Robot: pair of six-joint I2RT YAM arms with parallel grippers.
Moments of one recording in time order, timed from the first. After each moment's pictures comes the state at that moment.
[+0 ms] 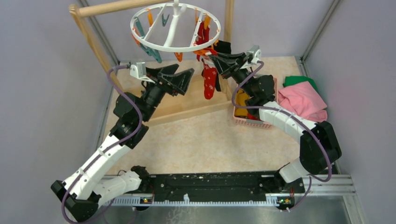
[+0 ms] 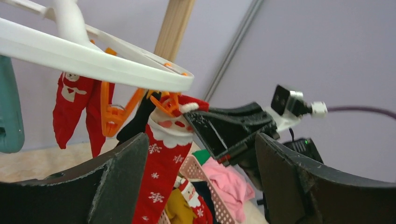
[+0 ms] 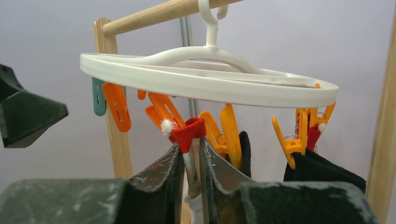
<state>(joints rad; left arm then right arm) -0.66 0.96 1.09 0.29 -0.09 -0.48 0.56 1.50 1.07 1.08 -0.29 0.29</state>
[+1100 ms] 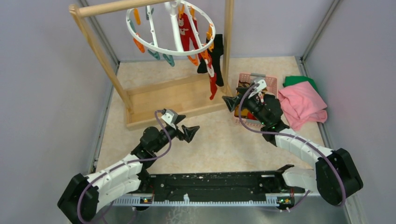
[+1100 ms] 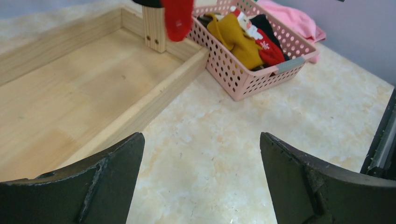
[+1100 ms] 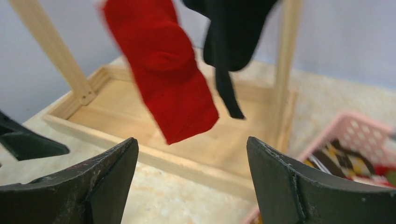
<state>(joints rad) -0.66 0.82 0.22 0.64 0.13 -0.20 0.50 1.16 0.57 0.71 -0.20 0.16</state>
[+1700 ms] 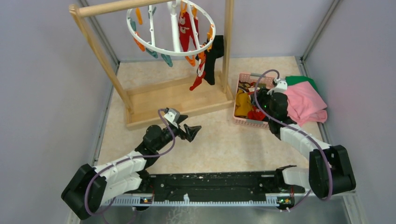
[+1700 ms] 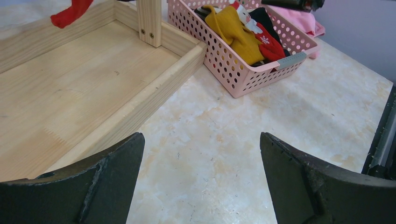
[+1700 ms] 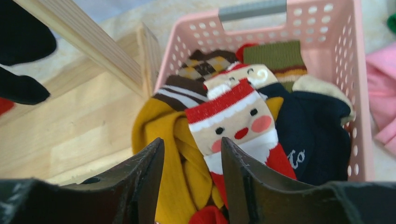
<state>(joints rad) -0.65 0.97 0.21 0.75 0.17 -0.21 0.22 1.21 0.56 0.42 0.08 0.42</state>
